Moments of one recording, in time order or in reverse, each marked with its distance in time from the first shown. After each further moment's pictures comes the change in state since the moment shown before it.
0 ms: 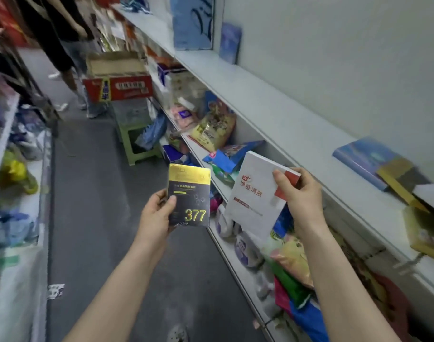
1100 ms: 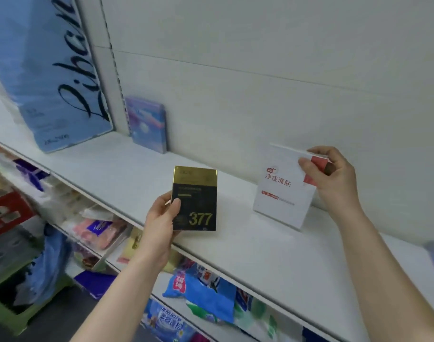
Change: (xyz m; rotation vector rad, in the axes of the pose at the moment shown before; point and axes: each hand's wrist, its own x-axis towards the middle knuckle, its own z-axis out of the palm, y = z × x) left_hand 0.535 0.145 0.248 0.121 -0.601 -0.045; right_hand 0.458 -0.052 0.082 -0.217 0.555 -0.226
